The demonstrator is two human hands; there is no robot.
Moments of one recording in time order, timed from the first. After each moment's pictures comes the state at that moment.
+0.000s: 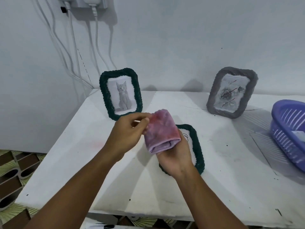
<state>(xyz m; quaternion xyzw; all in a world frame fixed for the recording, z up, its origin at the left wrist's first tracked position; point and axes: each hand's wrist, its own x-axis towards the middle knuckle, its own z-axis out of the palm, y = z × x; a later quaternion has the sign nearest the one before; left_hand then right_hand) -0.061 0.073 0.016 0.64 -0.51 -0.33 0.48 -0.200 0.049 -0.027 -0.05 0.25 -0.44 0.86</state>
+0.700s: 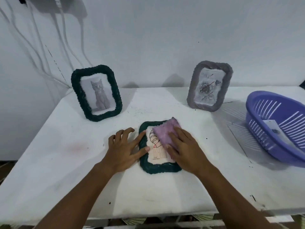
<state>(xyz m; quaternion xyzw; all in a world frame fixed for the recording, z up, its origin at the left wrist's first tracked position) -0.075 0.053 -0.089 0.68 -0.73 -0.06 0.06 -0.312 0.020 -0.080 -0.85 0.49 -0.14 0.14</state>
